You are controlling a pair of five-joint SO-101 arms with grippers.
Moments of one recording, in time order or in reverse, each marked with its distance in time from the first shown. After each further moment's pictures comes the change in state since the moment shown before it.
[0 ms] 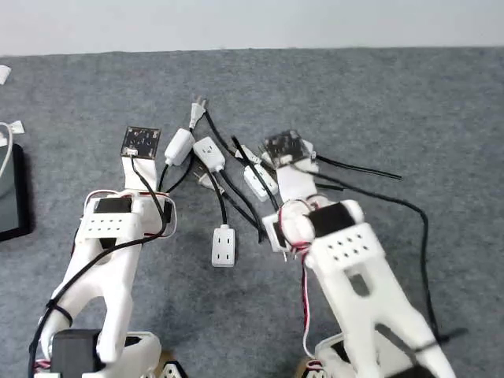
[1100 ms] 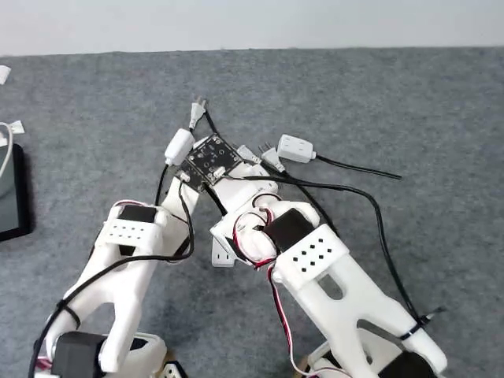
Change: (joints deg) left arm 8.4 -2.5 3.9 8.7 -22.6; right arm -15.1 6.9 -4.2 -7.8 3.1
